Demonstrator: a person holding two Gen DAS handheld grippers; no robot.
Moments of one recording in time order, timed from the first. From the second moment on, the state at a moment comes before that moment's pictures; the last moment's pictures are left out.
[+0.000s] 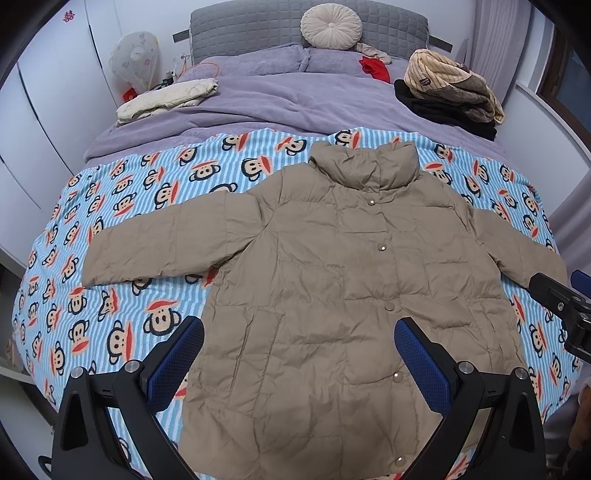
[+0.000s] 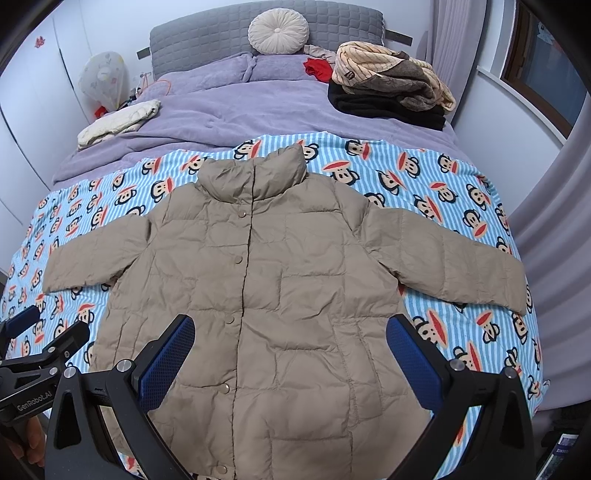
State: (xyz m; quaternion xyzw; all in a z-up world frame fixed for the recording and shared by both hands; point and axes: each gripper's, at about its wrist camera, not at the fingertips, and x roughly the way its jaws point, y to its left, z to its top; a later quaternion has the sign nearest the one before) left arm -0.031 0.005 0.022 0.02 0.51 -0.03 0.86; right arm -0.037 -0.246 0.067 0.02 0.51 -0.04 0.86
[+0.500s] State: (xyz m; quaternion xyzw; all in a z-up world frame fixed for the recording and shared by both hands) left arm -0.025 0.012 0.012 0.00 0.53 -0.03 0.85; right arm -0.035 -0.240 0.064 0.02 0.52 -0.04 0.85
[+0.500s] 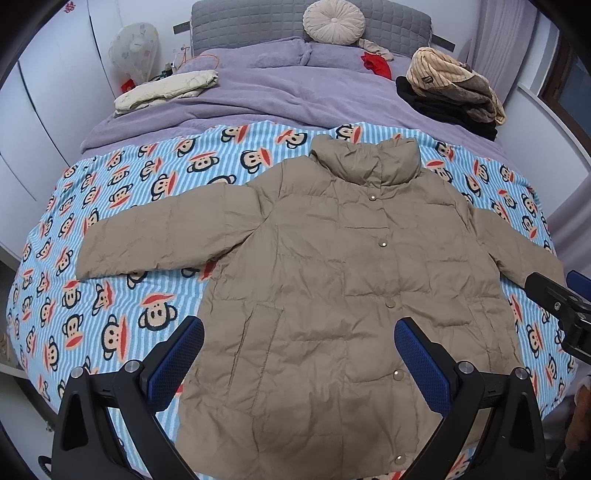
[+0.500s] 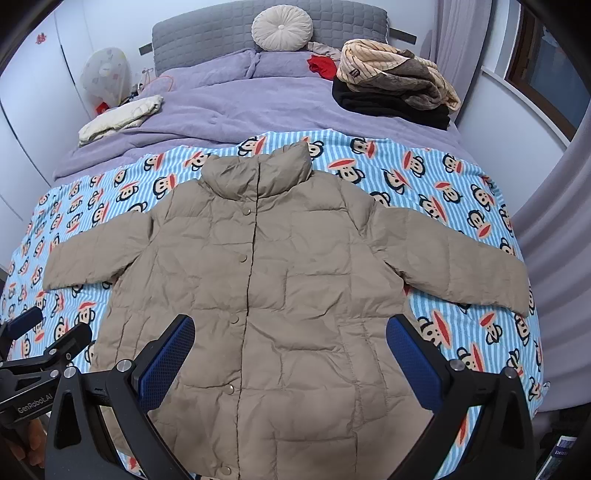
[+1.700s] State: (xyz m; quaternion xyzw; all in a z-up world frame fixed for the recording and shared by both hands) left arm 0.099 0.318 -0.181 -0.40 0.51 -0.02 0.76; right arm 0.028 -0.071 -0.032 0.02 0.62 0.04 0.79
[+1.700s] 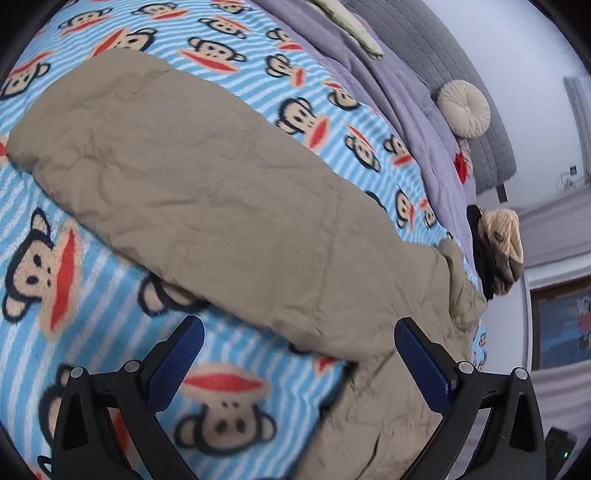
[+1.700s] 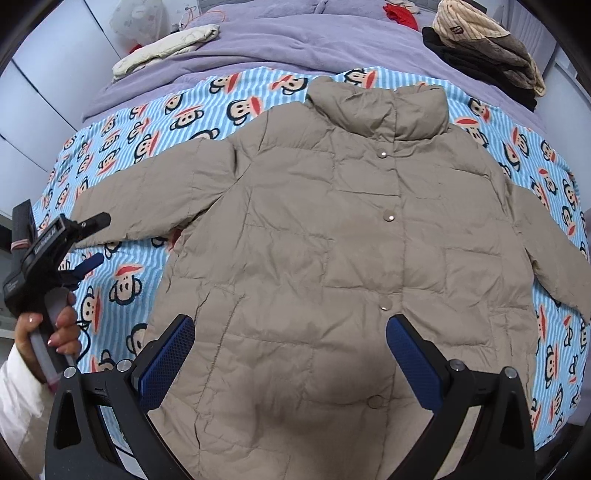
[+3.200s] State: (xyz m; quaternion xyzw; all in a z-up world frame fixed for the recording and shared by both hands) left arm 0.160 0.016 -0.048 -0.11 0.41 -0.32 0.85; right arm 0.103 -0.142 -0.111 0.26 0.58 0.04 0.77
